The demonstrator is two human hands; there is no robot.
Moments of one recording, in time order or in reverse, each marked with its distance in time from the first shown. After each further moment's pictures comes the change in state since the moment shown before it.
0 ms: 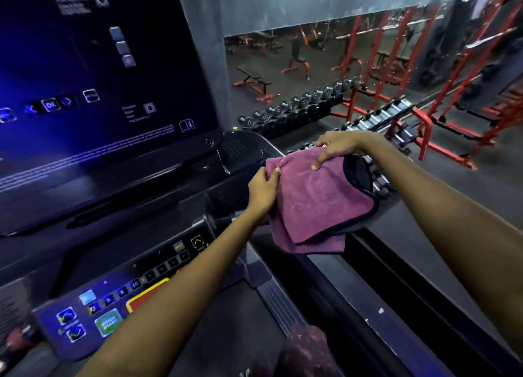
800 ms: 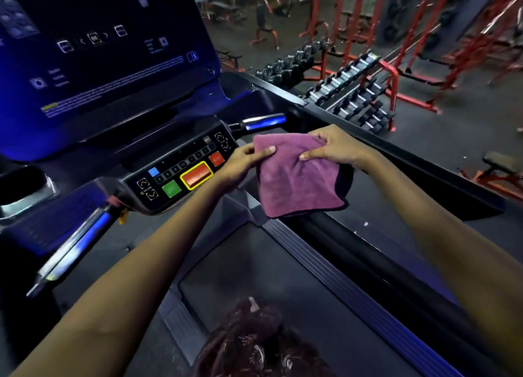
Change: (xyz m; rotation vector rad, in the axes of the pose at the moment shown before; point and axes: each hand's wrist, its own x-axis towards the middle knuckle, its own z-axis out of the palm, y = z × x) left_hand -0.211 -0.031 -0.132 -0.207 -0.637 0.020; right_hand -0.244 -0.051 0.231 0.439 0.357 -0.172
